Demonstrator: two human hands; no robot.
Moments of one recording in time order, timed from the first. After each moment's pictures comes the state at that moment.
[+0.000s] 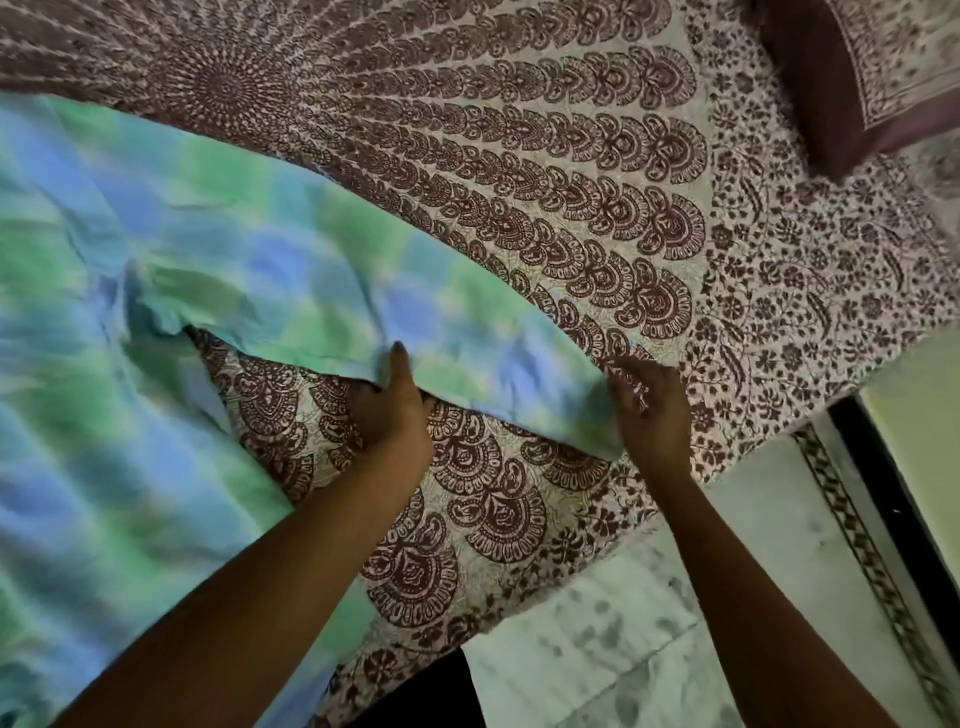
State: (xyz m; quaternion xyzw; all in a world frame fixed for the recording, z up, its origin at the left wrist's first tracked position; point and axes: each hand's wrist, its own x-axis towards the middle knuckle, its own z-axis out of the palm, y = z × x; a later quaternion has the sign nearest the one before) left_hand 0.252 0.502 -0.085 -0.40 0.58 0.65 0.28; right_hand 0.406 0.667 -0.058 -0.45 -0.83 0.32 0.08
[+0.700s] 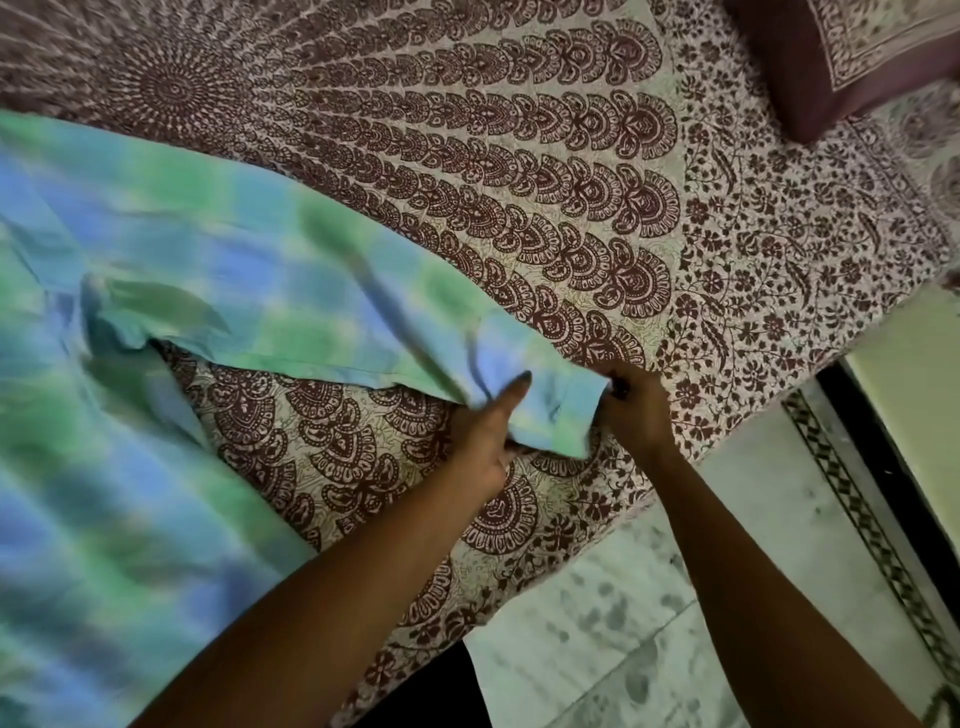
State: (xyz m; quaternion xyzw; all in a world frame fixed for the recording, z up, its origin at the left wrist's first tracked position) left_hand 0.315 0.543 -0.066 -0.32 0.51 0.58 0.55; right_hand 0.418 0.675 -0.073 -0.48 -0.77 0.41 0.04
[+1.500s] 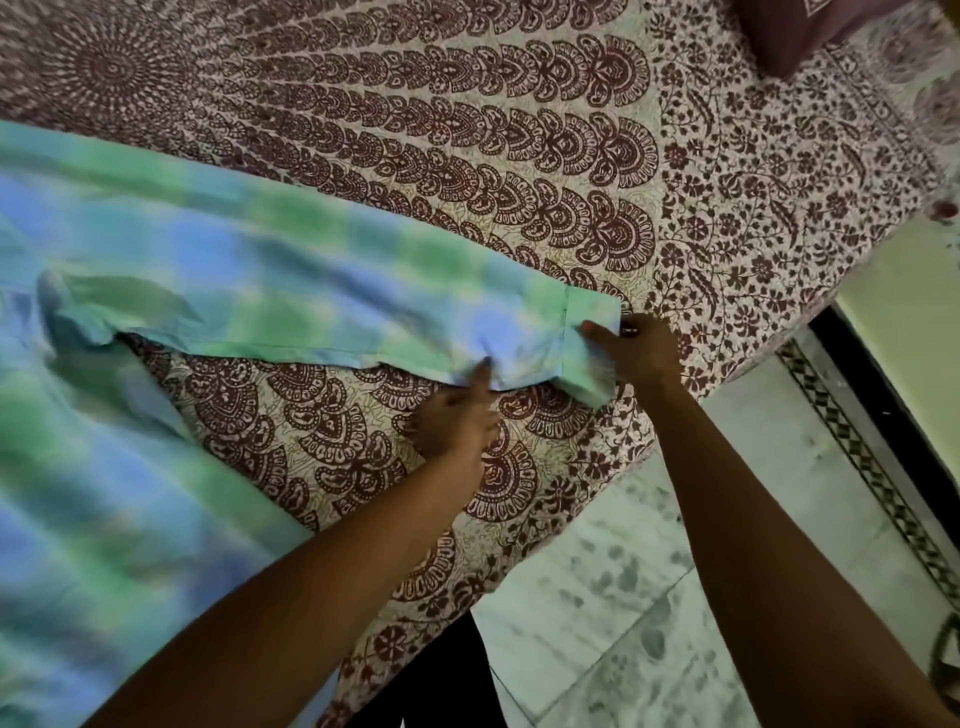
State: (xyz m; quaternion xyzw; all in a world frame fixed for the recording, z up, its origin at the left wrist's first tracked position) left_hand 0.330 0.519 -0.067 -0.24 0.68 0.51 0.47; right_hand 0.414 0.689 -0.071 -0.63 -0.66 0.40 0.00
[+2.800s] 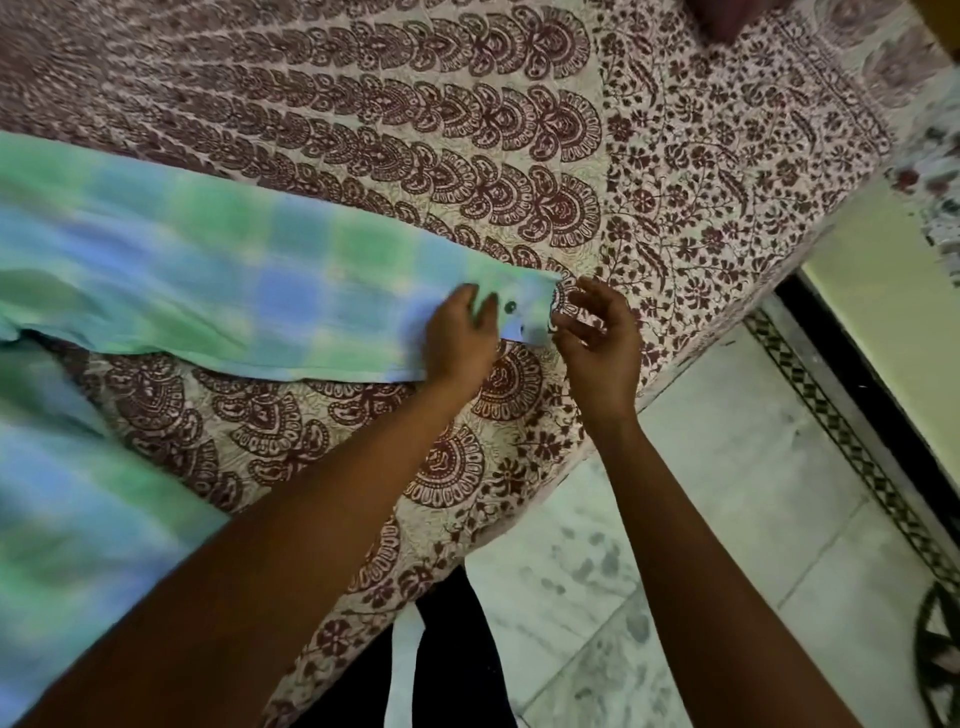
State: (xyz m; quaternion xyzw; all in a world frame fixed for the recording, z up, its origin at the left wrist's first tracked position) left_hand 0.334 0.591 -0.078 0.20 0.83 0.42 0.32; right_hand 0.443 0.653 -0.056 -0.51 -0.61 0.54 0.27
